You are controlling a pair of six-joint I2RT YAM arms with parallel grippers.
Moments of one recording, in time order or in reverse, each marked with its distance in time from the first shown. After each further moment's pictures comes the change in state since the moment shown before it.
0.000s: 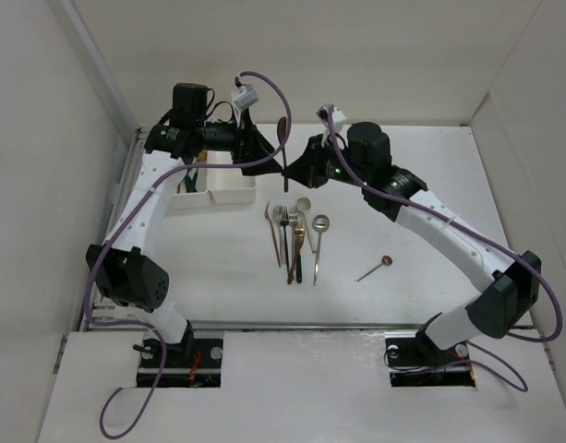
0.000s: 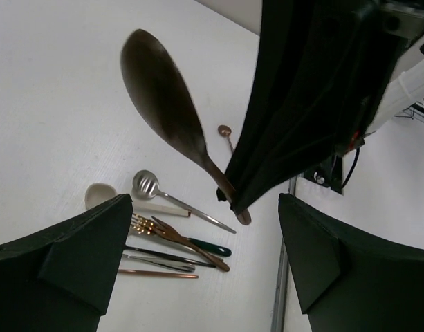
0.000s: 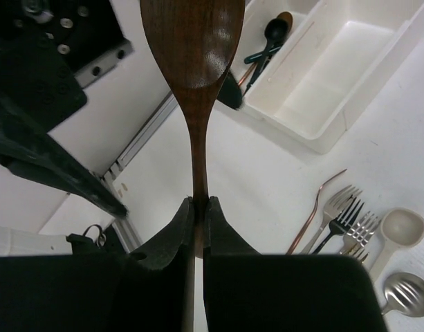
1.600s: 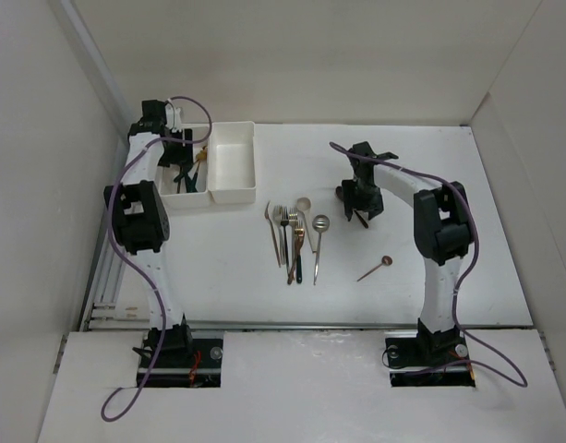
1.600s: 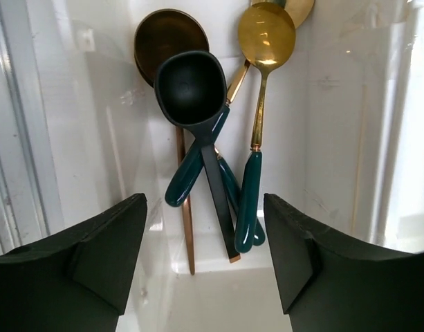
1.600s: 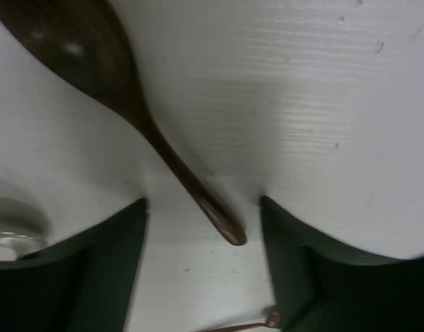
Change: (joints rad) left arm 0.356 0.577 0.207 -0.013 -1.048 -0.113; right arm -0.338 0.592 0.131 -0.642 0.406 -0.152
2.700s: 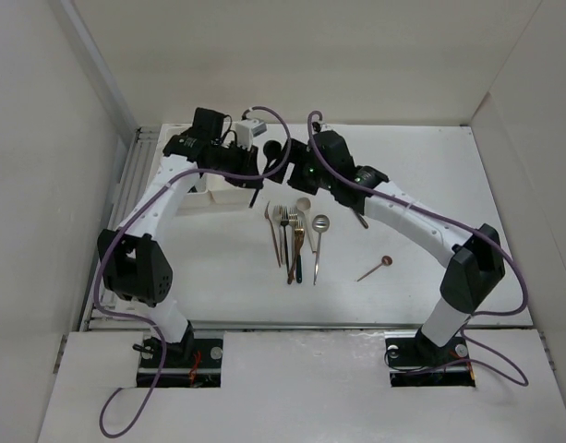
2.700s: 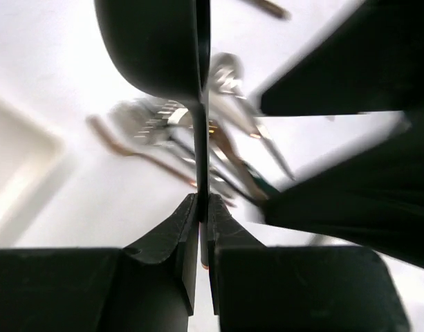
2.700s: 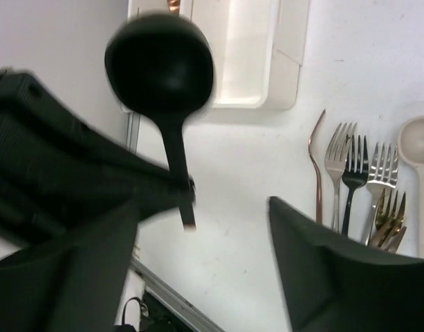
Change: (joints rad) left arm -0.415 -0.546 -0.385 -0.107 0.574 0.084; right arm 0.421 -0.393 -0.063 0.543 -0.032 0.571
